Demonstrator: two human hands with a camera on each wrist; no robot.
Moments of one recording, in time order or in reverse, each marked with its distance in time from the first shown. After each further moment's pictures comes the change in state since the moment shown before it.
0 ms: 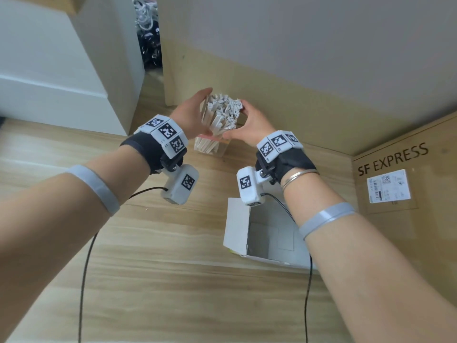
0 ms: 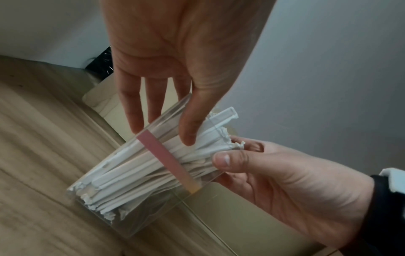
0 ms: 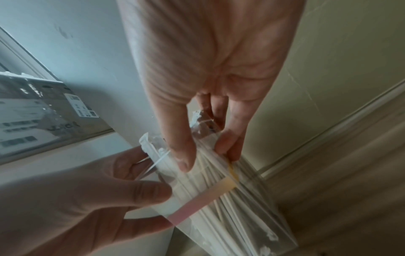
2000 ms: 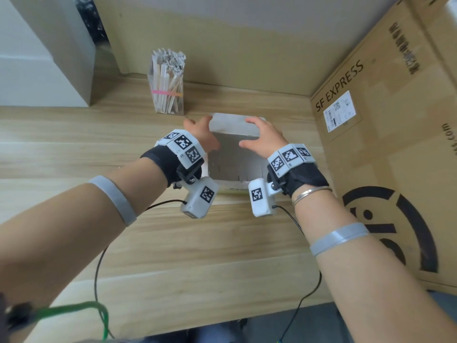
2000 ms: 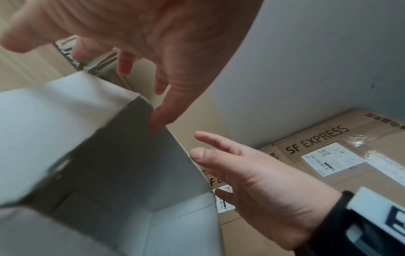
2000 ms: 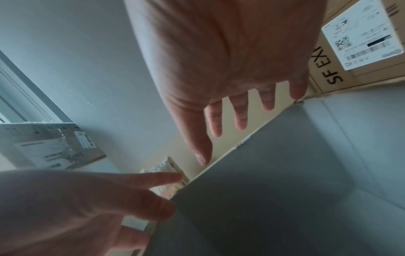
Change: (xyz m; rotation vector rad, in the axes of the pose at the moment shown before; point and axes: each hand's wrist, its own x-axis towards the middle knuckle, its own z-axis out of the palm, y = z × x) left_hand -0.118 0.062 0.133 0.132 -0.181 -0.282; right_hand -0.168 0.124 -0.014 -0.131 0.111 0.219
